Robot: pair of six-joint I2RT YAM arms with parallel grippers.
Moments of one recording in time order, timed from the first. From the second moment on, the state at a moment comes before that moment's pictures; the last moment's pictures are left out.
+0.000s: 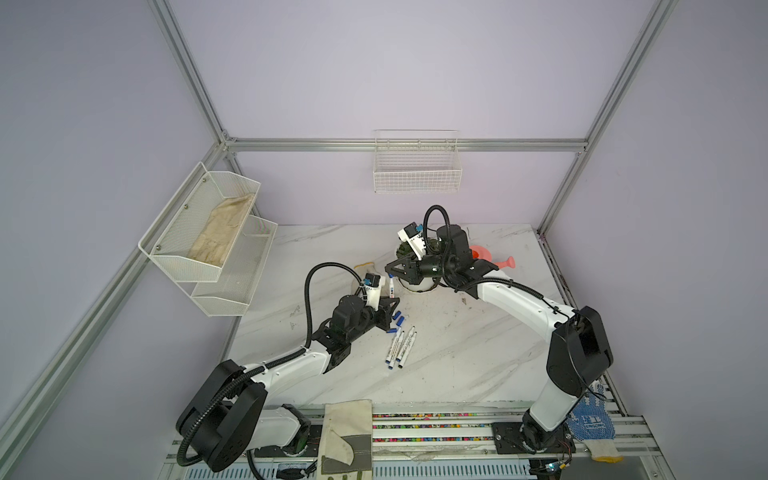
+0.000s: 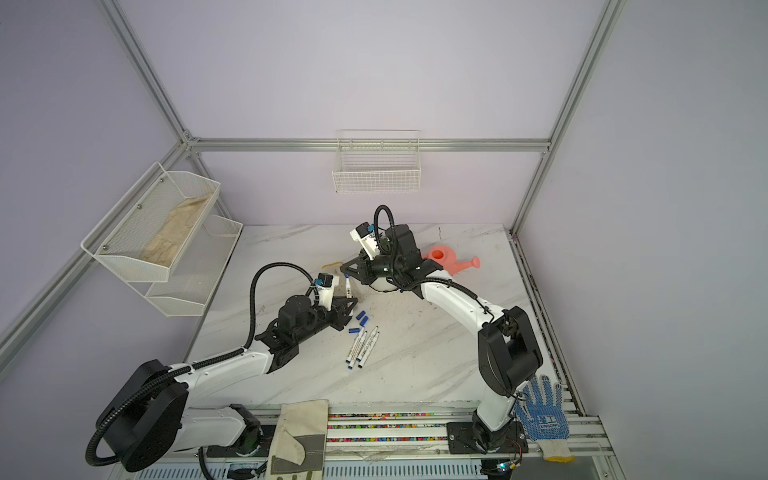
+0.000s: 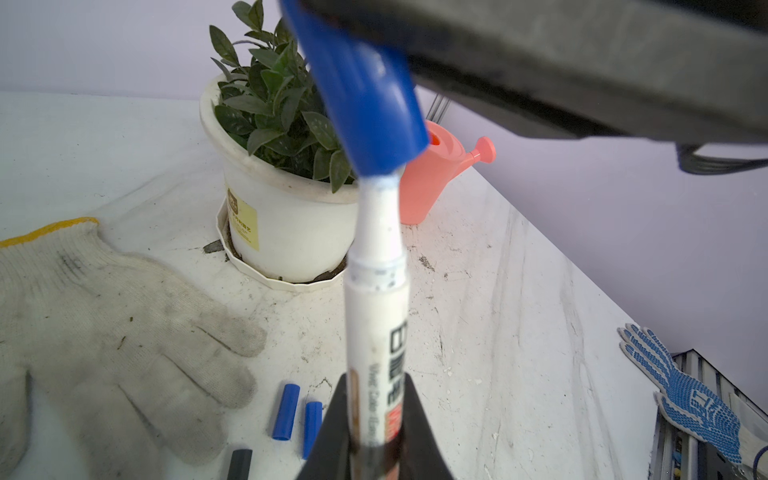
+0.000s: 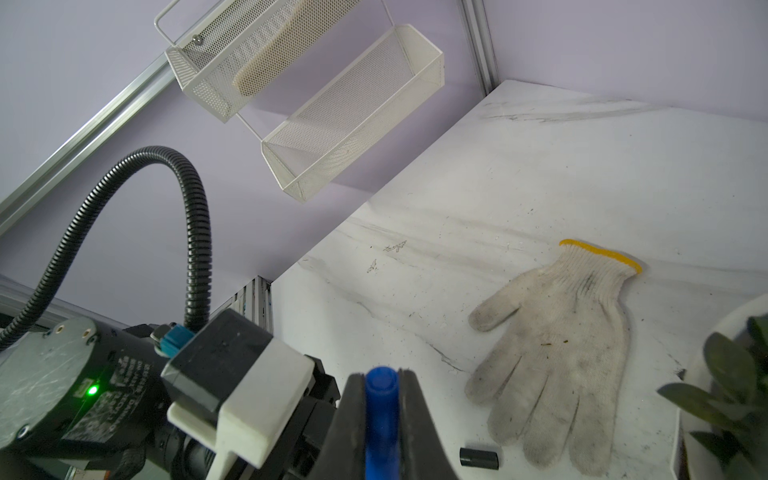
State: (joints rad) left arm -0.60 1.30 0.58 0.46 0.13 -0.33; right arm 0.60 1.73 1.41 -0.08 -0.73 0.25
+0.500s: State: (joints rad) left arm -0.61 1.31 0.58 0.52 0.11 -0.37; right arm 0.59 1.72 1.41 -0.09 -0.76 0.23
